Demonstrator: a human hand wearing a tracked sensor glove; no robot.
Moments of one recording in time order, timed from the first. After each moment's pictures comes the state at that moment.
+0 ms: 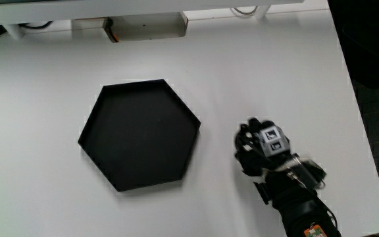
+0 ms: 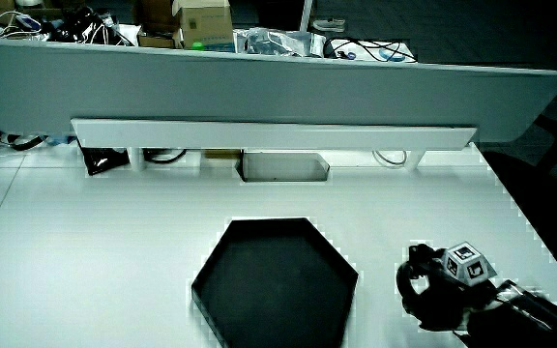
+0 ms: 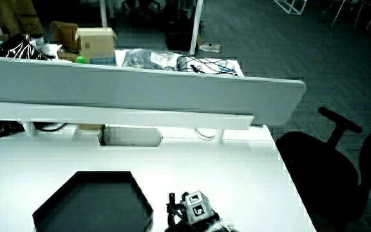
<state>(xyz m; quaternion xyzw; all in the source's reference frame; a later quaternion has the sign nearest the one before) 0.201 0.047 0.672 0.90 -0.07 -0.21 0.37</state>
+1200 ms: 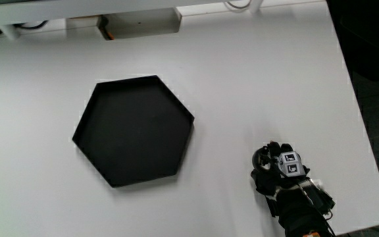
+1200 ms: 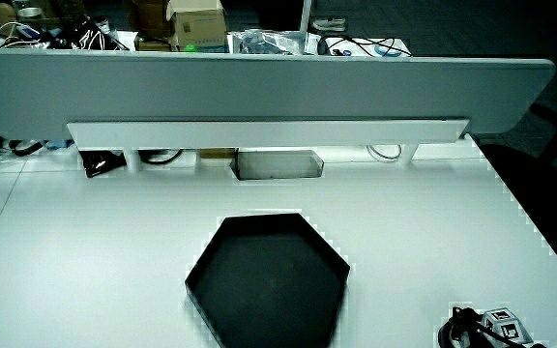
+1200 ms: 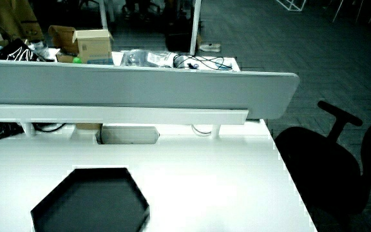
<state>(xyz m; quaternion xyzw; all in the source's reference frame) 0.225 0.087 0.685 0.92 -0.05 -0.11 0.38</state>
